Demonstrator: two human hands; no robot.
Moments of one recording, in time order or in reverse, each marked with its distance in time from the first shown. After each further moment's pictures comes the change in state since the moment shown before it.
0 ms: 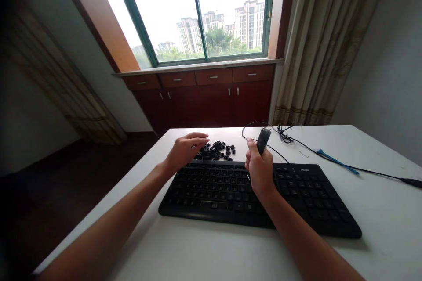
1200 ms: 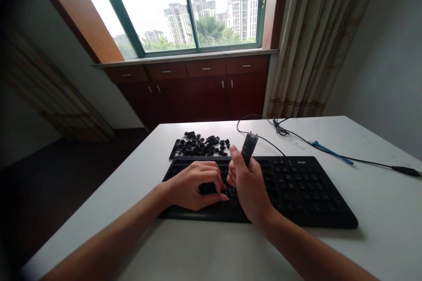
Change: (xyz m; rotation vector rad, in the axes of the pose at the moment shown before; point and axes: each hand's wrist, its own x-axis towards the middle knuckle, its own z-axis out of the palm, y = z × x) left_hand -0.020 0.089 0.013 -0.427 -0.448 0.291; right_hand -0.051 -0.011 0.009 0.010 -0.156 0.218
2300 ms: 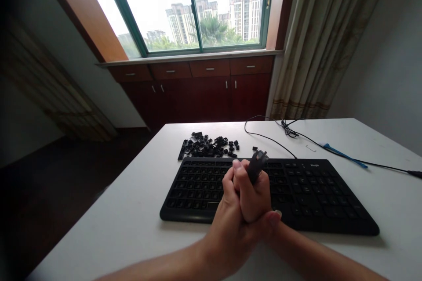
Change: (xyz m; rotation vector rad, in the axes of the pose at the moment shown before) left_hand 0.018 0.080 0.079 -0.446 0.547 -0.679; right_hand -0.016 0.020 0.012 -0.242 -0.001 -0.266
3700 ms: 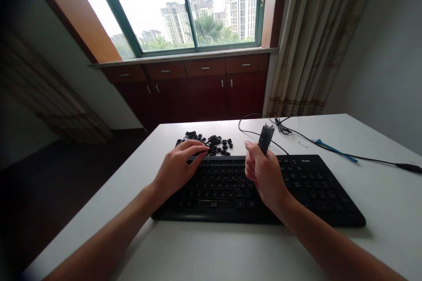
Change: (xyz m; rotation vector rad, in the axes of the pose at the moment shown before) left_hand 0.071 -0.033 -0.121 0.817 0.065 0.370; right_hand 0.040 -0.018 -0.039 0.200 0.016 0.253
